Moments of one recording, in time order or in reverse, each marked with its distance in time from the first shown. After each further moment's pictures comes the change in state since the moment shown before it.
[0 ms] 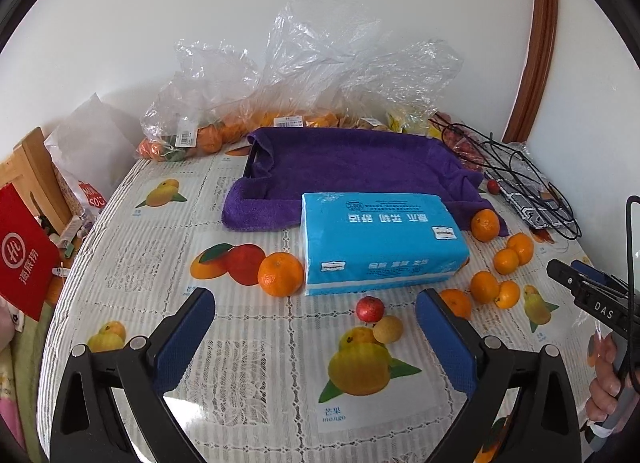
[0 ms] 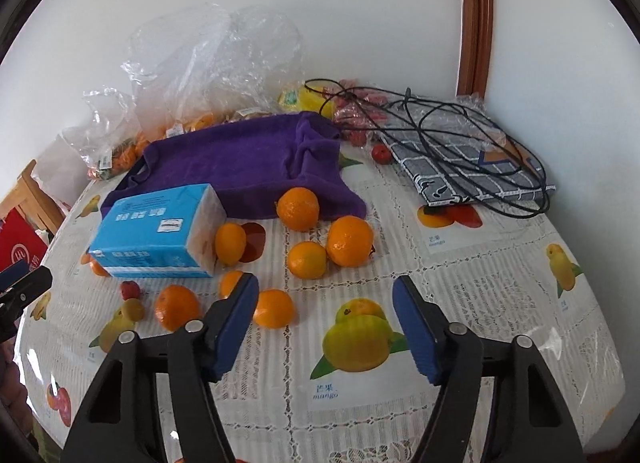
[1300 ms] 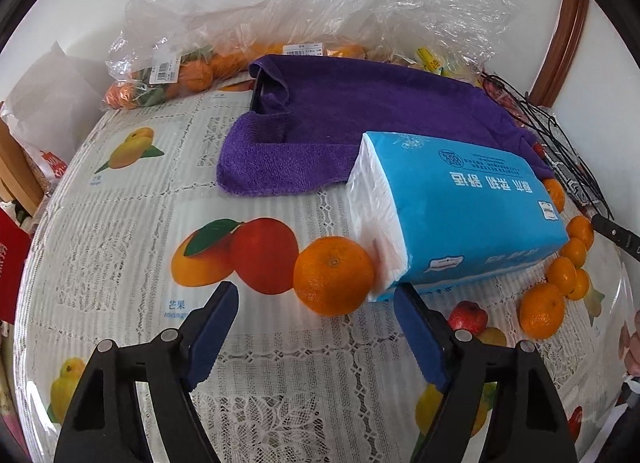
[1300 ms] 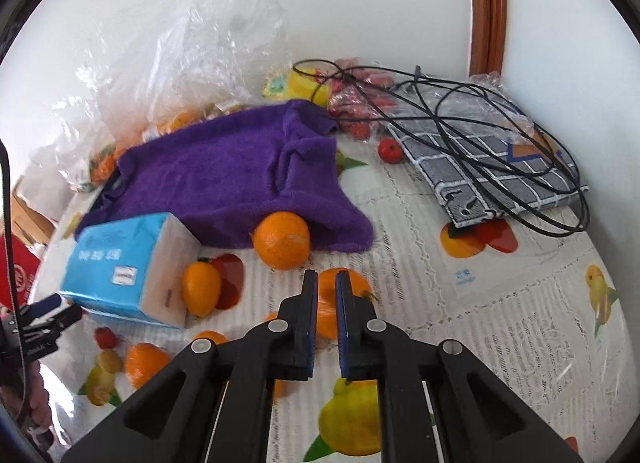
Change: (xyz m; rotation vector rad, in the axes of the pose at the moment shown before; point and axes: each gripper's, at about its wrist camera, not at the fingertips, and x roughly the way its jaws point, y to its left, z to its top) left arm 0.103 0.047 0.001 0.016 0.180 -0.074; right arm 0.051 -0.005 0.032 0.026 0.052 -0.012
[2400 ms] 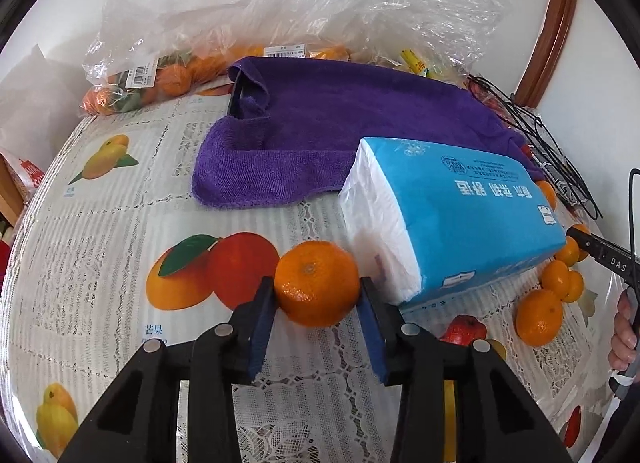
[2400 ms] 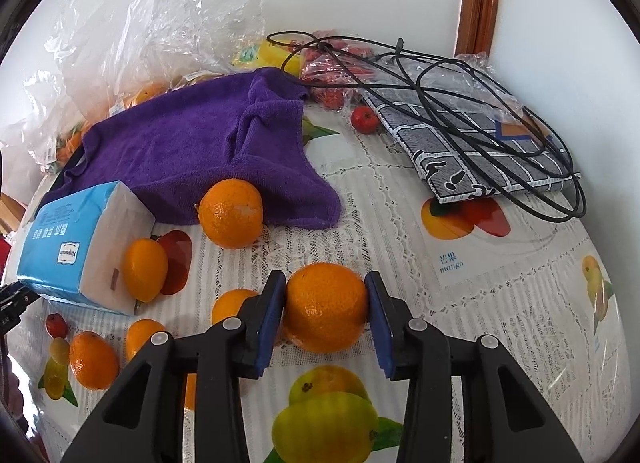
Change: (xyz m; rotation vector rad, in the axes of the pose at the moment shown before) left arm 0.011 0.000 0.006 0.021 -0.022 -0.052; right arm 0.026 -0.012 -0.006 -0.016 0.047 -0.062
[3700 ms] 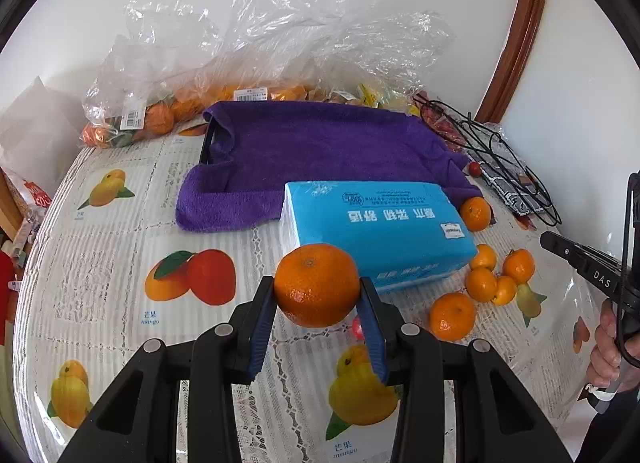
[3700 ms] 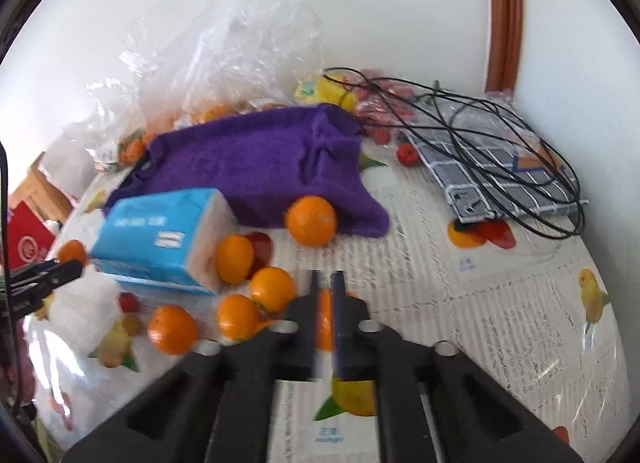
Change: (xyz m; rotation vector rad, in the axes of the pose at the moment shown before) left arm -0.064 -0.039 0.002 0.022 -0.077 -0.060; right arm -0.071 0.021 0.000 -0.063 -0.087 0.160
